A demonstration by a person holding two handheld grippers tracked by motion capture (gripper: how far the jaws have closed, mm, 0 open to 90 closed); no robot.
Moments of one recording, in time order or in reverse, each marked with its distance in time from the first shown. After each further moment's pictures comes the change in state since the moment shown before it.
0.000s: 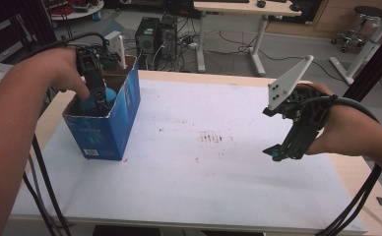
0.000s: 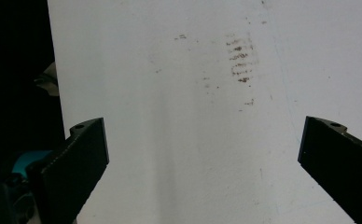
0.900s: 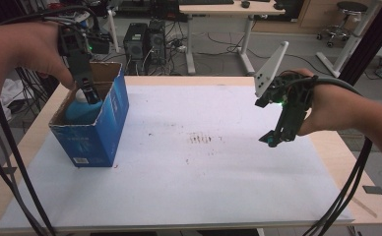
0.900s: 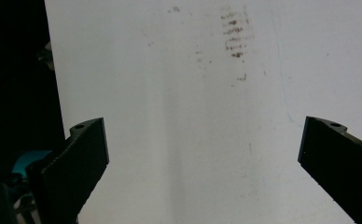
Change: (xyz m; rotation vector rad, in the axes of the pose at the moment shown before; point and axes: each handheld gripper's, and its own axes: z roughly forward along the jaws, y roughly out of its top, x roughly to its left) left arm -0.049 0.022 -0.074 -0.035 0.053 0.187; right arm -0.024 -0.007 -0.012 0.088 0.046 -0.003
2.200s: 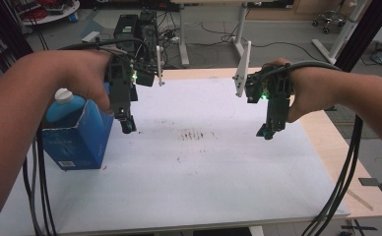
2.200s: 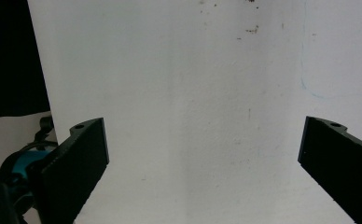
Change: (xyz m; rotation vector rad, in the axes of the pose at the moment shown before) left arm -0.044 0.090 0.057 0.017 -0.151 0.337; right arm -0.034 0.002 0.025 0.226 0.095 -0.065
